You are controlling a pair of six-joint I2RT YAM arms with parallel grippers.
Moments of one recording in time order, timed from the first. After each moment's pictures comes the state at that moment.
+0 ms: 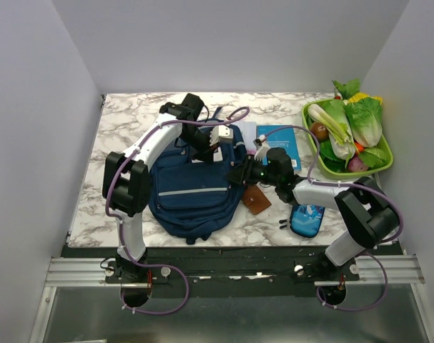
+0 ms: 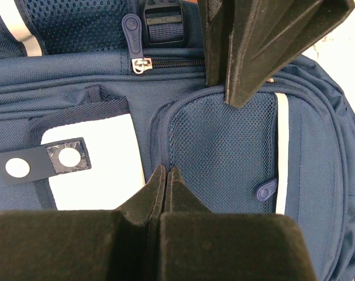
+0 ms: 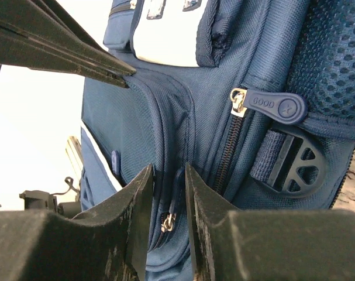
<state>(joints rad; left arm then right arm) -0.41 1.95 1.75 -1.13 0.73 1.04 0.60 1.59 0.67 0.55 -0.40 0.75</state>
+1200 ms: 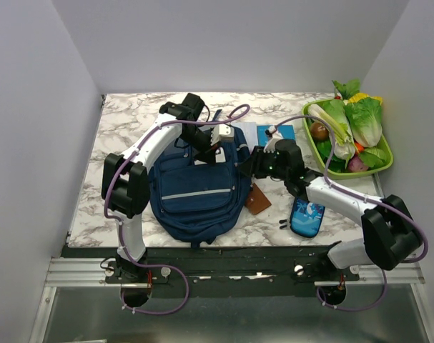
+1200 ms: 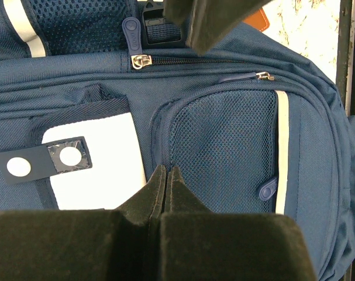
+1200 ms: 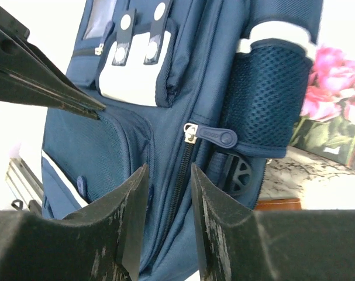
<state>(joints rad) -0.42 1.93 1.75 -1.14 0.78 1.01 0.54 1.37 0.74 0.23 -0.25 0.57</state>
